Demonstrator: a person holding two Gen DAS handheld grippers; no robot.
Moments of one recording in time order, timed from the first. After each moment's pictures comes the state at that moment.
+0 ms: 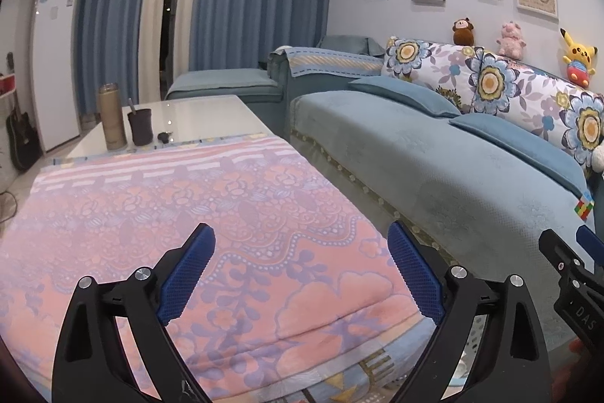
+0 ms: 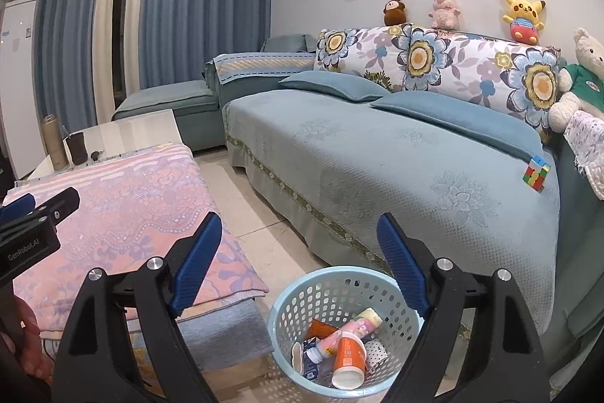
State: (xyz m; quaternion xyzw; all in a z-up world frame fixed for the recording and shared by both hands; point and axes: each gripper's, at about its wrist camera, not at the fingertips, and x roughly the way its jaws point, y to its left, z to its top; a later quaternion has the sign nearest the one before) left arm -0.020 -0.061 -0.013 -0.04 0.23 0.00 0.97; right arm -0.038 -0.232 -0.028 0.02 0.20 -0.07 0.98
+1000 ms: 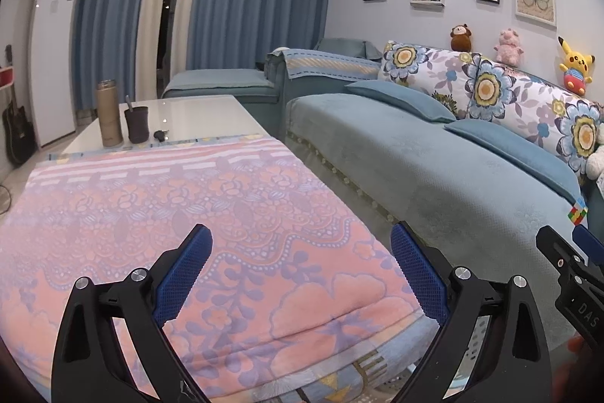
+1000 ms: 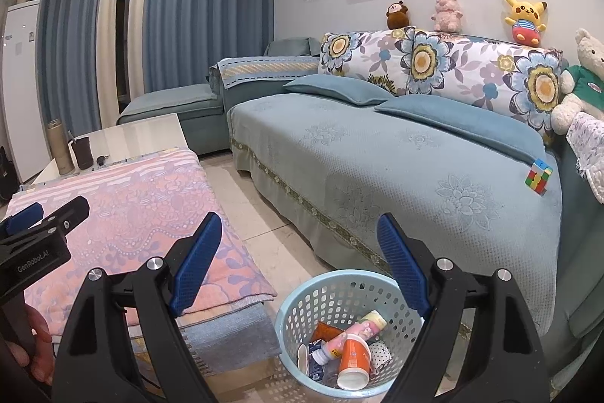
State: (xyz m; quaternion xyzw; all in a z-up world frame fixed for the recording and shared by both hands) left arm -0.021 -0.052 -0.013 -0.05 0.22 -0.01 0.97; right arm -0.040 -0.227 -0.019 0.02 0.20 -0.06 0.98
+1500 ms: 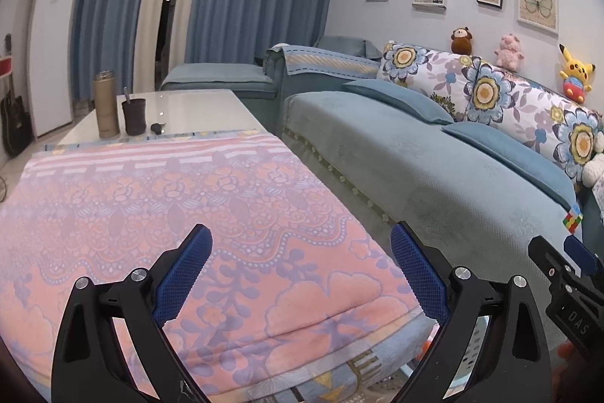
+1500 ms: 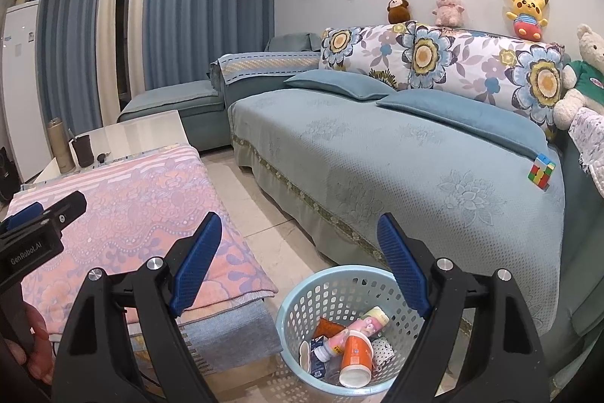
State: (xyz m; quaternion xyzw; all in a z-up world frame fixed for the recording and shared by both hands) left arm -0.019 -0.049 -0.014 -0.07 0.23 -0.01 0.97; right arm -0.037 -0.230 -0.022 0.02 0.21 -0.06 0.98
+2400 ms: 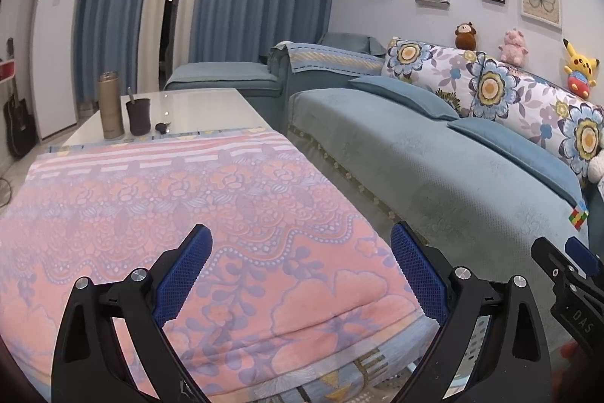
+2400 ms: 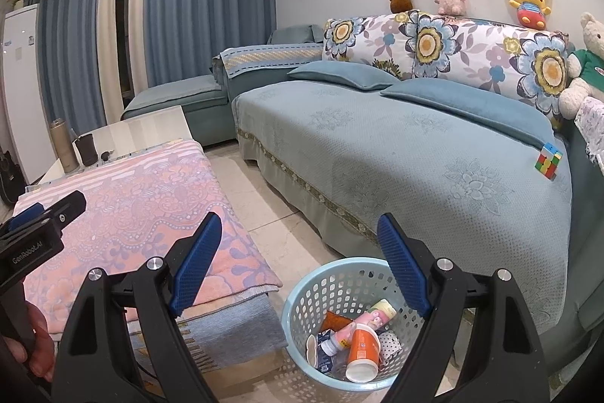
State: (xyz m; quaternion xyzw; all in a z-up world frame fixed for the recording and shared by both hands) left arm -0.016 -0.052 -0.014 -0.06 0.23 -0.01 0.97; right arm -0.032 -0.232 -0.029 0.04 0.22 -0.05 0.97
